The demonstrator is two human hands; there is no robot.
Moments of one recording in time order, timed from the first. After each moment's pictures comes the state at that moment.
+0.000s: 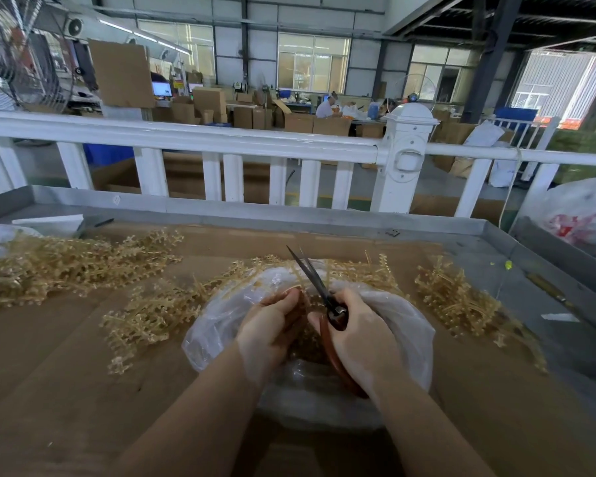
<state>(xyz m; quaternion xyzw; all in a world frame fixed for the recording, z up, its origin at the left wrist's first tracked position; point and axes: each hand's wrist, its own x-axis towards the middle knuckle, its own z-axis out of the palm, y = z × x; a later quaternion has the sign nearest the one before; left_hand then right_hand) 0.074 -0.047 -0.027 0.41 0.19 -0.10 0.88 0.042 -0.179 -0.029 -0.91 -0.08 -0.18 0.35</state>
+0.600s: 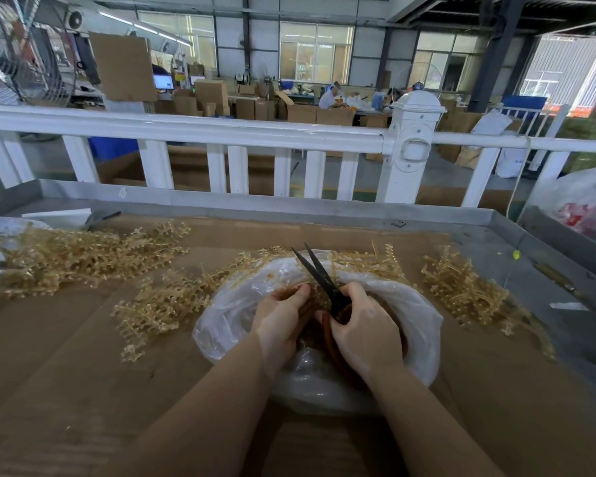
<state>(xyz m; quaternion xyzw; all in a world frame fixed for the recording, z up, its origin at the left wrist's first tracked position) 0.063 -0.054 -0.026 0.45 0.15 -0.06 0.88 0.050 -0.175 -0.045 -0.93 -0.04 -0.21 0.29</state>
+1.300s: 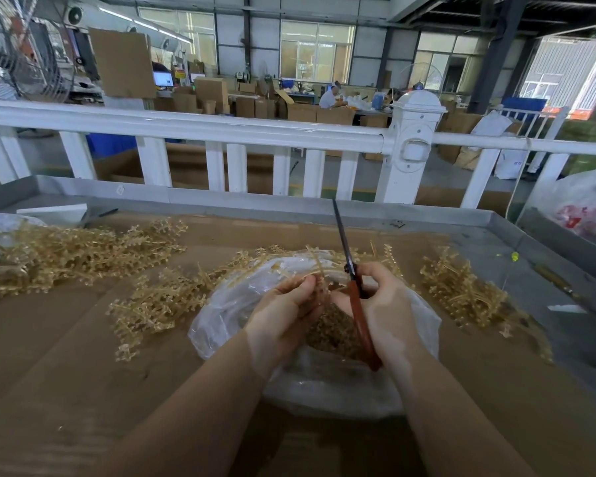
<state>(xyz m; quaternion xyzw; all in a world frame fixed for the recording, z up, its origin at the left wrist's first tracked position) 0.064 -0.052 -0.022 0.42 0.09 -0.12 0.90 0.045 -0.185 -0.007 -0.79 -0.03 -0.14 0.59</state>
